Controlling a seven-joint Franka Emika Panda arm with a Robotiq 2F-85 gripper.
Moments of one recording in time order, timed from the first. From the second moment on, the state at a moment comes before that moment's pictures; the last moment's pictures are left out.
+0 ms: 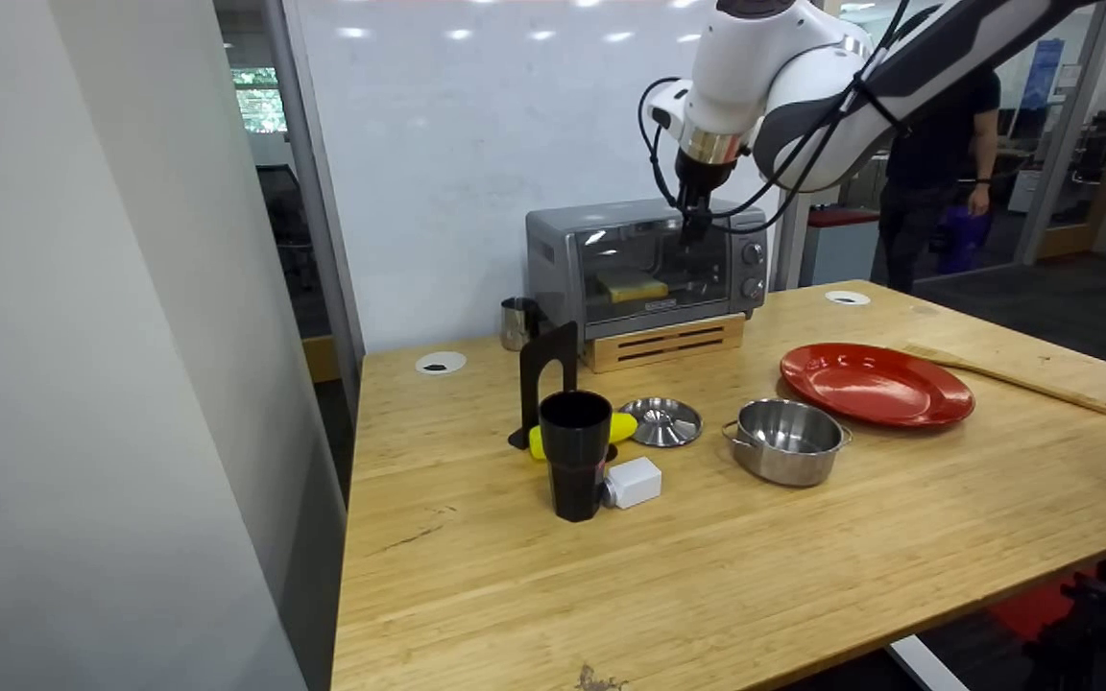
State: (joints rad) arm -0.04 0.30 -0.12 -1.83 -0.82 2.64 -0.28
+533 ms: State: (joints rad) arm -0.05 0.28 -0.12 -1.84 -0.82 2.68 -0.28
